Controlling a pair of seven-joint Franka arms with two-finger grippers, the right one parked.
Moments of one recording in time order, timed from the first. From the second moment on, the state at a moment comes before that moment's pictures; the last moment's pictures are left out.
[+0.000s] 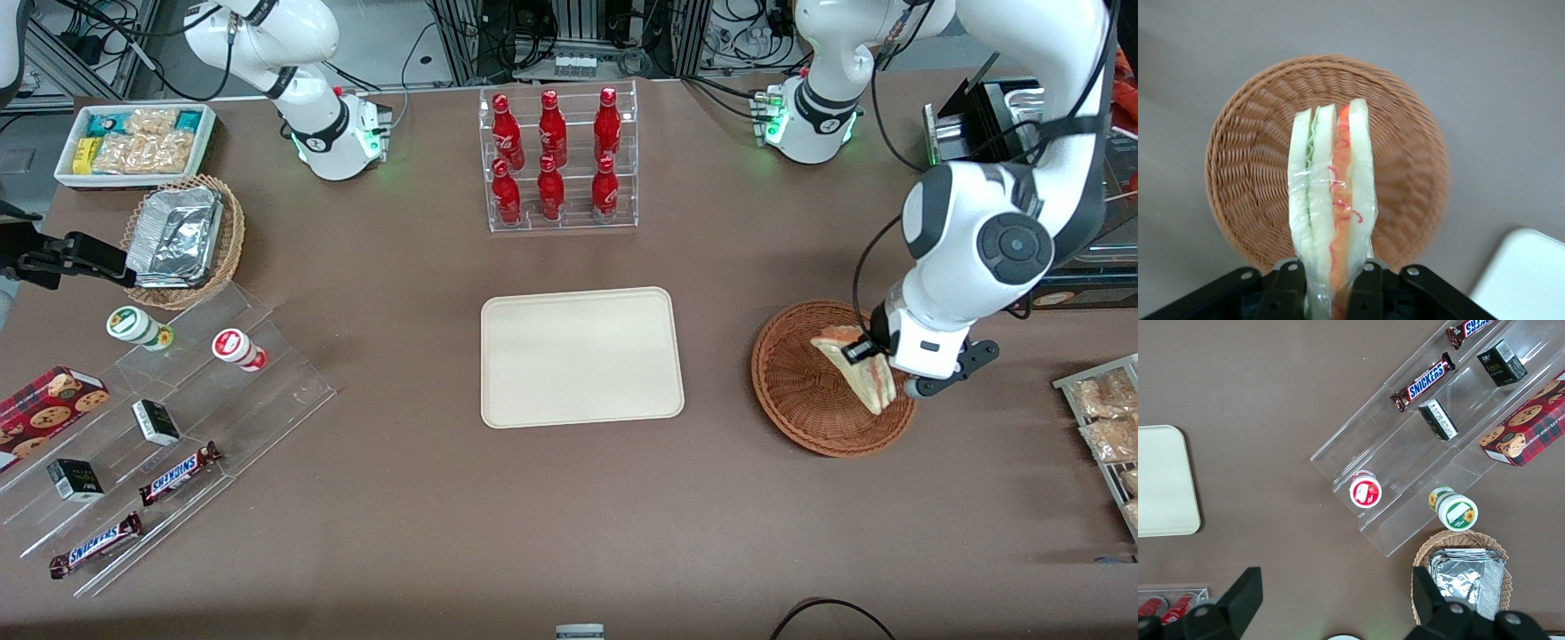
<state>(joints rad) -0.07 0.16 -0.13 -1.90 0.04 2.02 -0.66</state>
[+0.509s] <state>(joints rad) -0.43 0.30 -0.14 -1.68 0.04 1.91 -0.86</state>
